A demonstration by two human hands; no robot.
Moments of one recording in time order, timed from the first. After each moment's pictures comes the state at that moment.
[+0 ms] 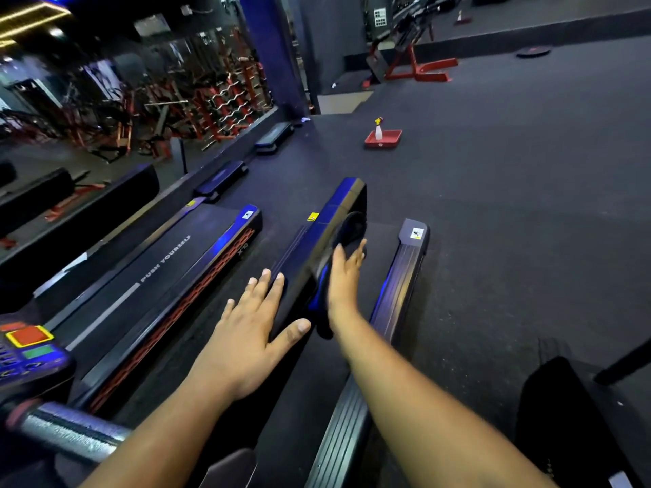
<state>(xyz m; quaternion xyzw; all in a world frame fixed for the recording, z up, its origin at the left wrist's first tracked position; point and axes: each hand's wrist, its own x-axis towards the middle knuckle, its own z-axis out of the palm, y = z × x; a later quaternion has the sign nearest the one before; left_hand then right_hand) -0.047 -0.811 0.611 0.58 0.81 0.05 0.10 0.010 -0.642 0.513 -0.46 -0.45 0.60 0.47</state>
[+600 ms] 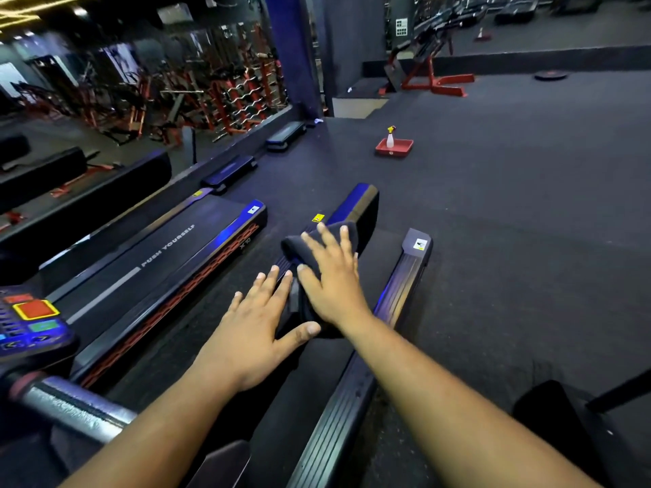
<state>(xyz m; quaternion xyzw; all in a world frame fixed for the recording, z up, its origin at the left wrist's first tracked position) -0.047 -0.808 0.610 0.58 0.81 0.04 0.09 0.043 -0.655 0.553 -0.32 -0.83 0.30 0.34</state>
